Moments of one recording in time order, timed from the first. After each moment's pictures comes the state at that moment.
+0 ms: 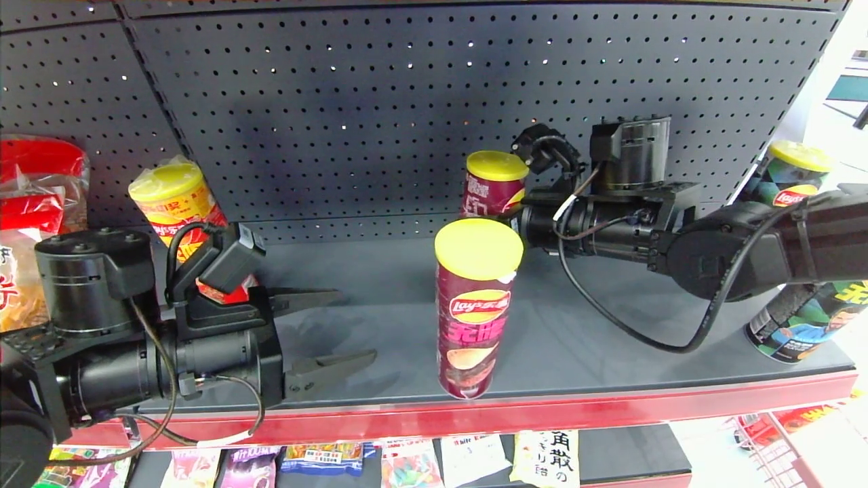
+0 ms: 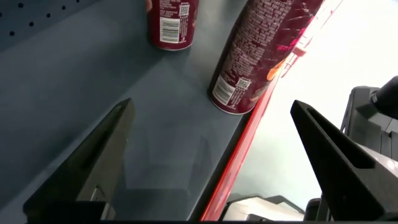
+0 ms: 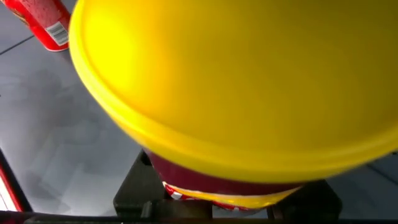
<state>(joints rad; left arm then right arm) -0.36 1.54 -0.49 -0.76 -0.67 0.10 0.54 1.92 -1.28 -0.39 0.24 -0.13</state>
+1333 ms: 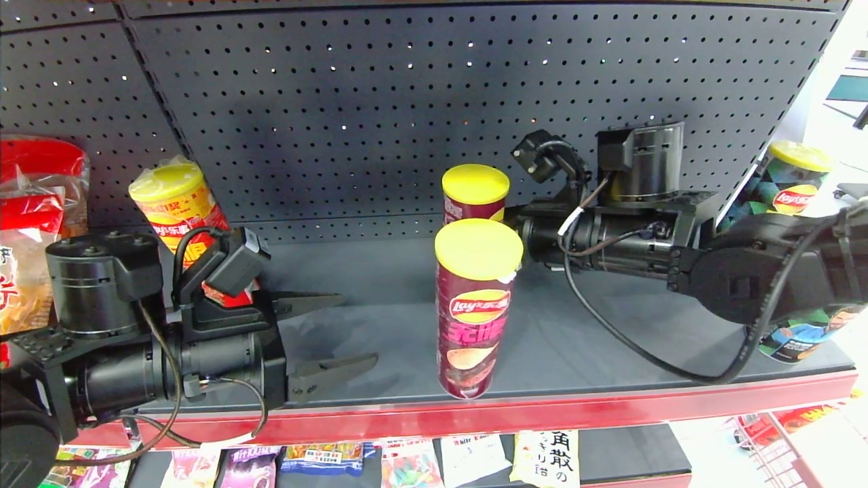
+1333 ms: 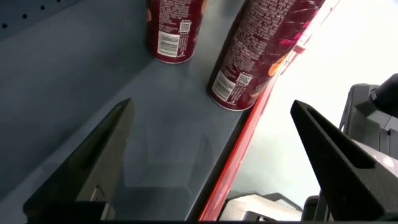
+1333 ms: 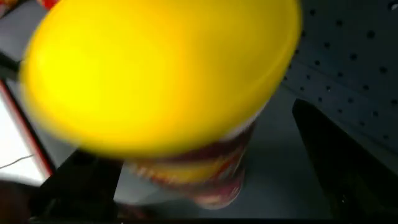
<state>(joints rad) -0.36 1.55 -0.49 -0.76 -0.67 0.10 0.59 1.85 -1.19 -0.39 0.23 -0.08</state>
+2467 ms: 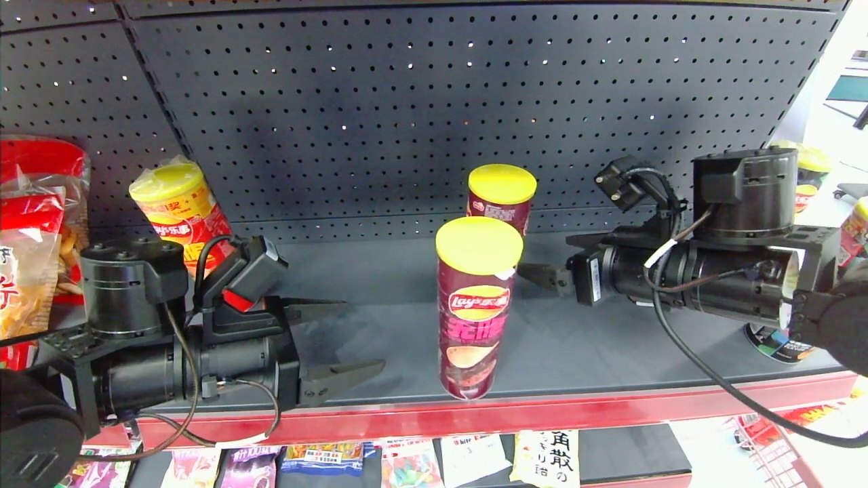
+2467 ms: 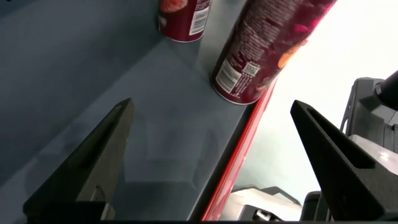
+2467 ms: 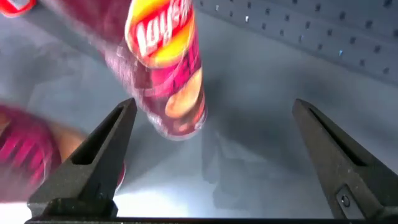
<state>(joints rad) -0.37 1.60 -0.49 -0.76 -0.66 0.11 0.50 1.64 -0.90 -0.39 0.10 -0.06</state>
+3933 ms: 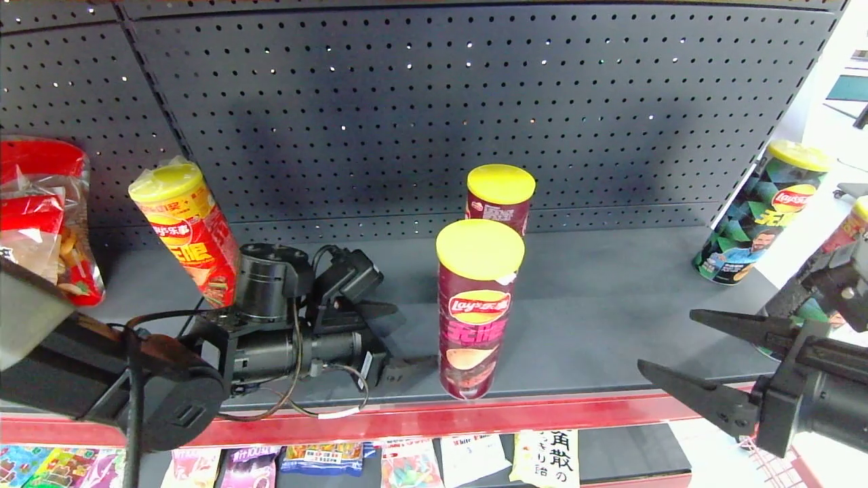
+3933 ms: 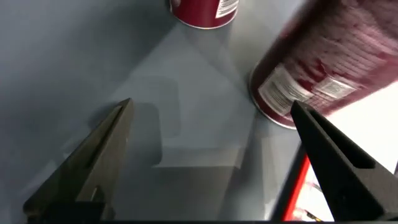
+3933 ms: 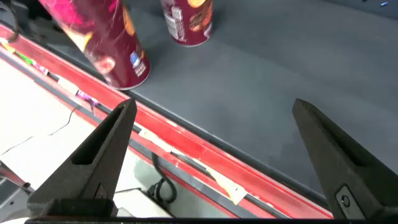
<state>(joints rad) -0.52 1.87 -0.68 -0.75 -0.45 0.17 0.48 1.12 -0.43 -0.39 0.09 -0.06</state>
